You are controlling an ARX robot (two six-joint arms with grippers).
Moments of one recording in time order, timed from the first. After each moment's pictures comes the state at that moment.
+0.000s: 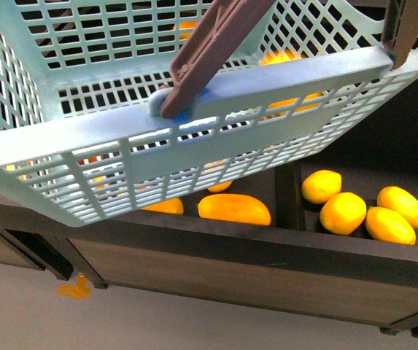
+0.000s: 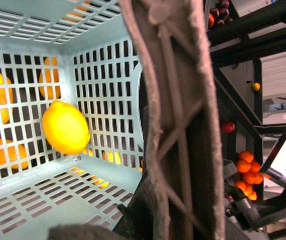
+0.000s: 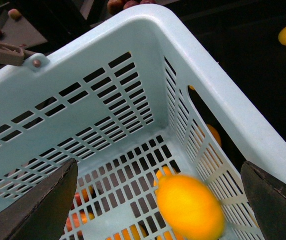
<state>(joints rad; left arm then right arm) -0.60 1.62 1.36 -0.23 0.05 -1.00 0.40 1.55 1.00 0.19 0.19 0.48</state>
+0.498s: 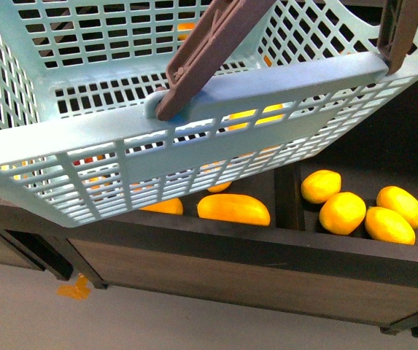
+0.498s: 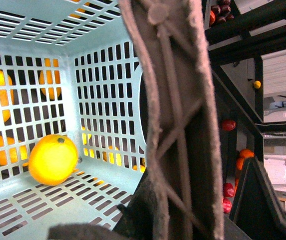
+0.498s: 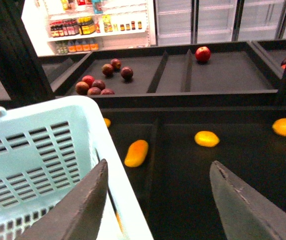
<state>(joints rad) -0.60 1.62 1.36 -0.23 0.05 -1.01 0.25 1.26 0.57 0.69 0.23 0.09</state>
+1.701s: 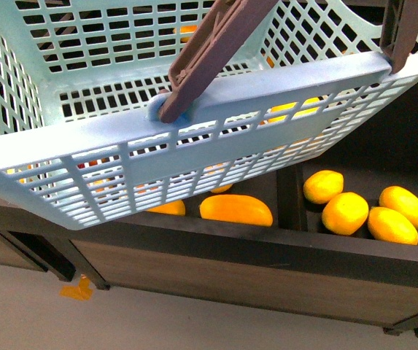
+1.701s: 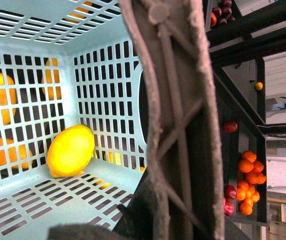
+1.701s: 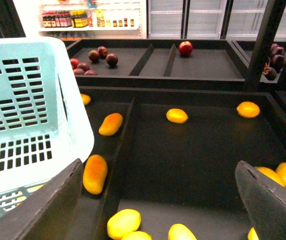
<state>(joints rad) -0.60 1.62 1.36 -0.23 0.05 -1.01 0.00 0.82 0.12 0.69 0.00 0.00</state>
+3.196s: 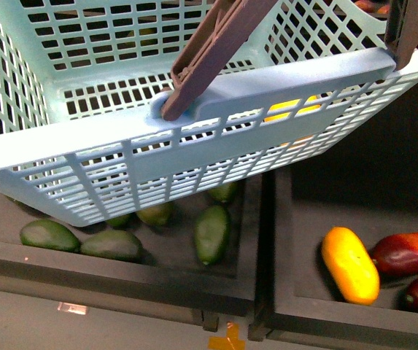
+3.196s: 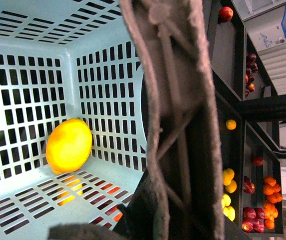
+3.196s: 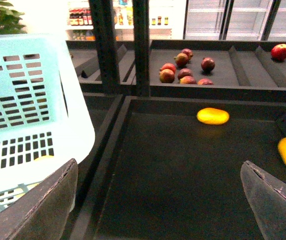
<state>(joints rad) -0.60 1.62 1.36 -0.23 0.05 -1.00 0.00 0.81 0.11 0.69 0.00 0.00</state>
